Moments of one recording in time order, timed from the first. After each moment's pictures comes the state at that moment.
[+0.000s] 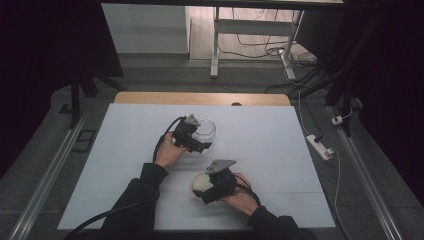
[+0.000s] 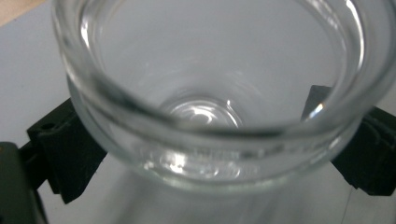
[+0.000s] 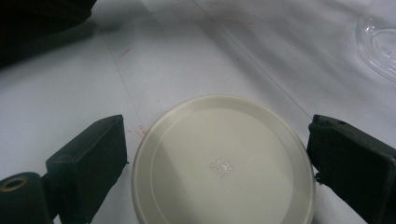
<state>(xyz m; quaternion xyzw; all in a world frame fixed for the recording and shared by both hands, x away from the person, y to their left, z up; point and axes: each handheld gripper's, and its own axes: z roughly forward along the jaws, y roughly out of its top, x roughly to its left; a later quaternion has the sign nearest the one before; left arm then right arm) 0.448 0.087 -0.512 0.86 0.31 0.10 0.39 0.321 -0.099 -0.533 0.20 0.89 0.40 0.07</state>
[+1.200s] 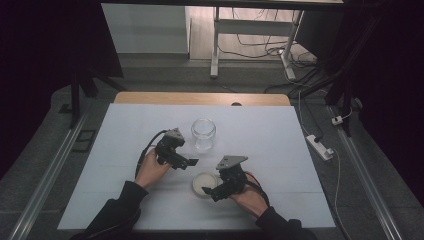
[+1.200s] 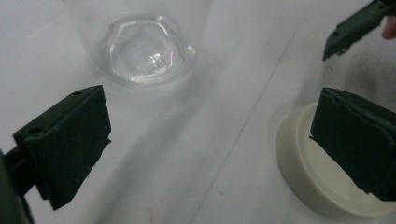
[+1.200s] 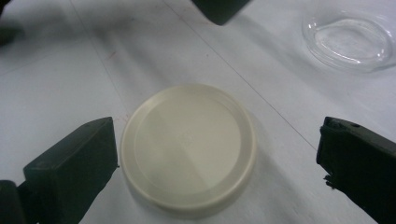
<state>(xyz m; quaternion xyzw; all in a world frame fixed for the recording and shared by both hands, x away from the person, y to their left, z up) 0.385 0.127 -0.506 0.86 0.31 0.04 0.40 0.322 -0.125 -0.513 0.23 0.88 0.40 0.08</state>
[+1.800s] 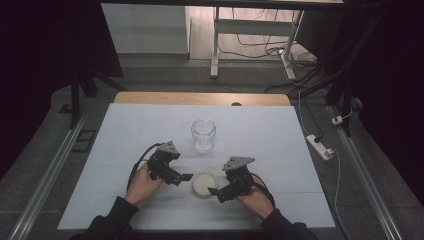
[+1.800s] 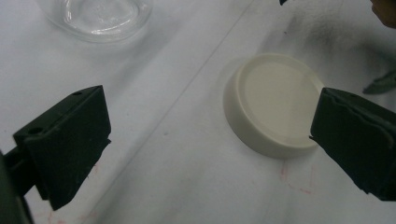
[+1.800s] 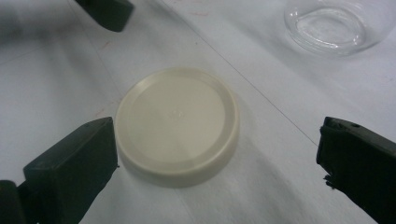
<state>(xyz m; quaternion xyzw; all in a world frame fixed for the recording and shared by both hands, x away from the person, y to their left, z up) 0.337 0.137 -0.507 0.86 0.30 0.02 0.40 0.318 -0.142 -0.509 0.24 0.88 0.39 0.09</state>
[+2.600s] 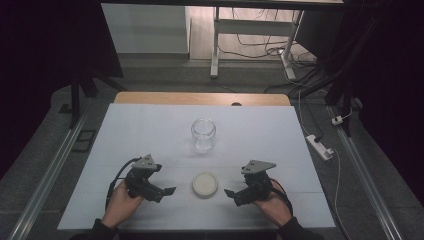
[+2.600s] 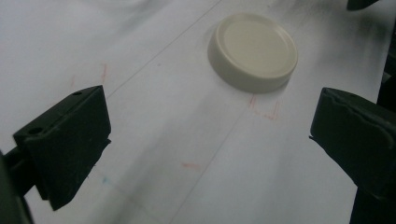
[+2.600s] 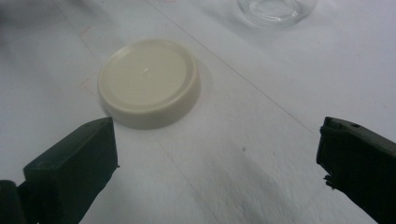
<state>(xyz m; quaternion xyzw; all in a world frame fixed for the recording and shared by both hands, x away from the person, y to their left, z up) 0.276 0.183 -0.503 0.85 0.34 0.05 0.41 0.302 -0.191 -0.498 0.28 0.87 0.39 0.12</state>
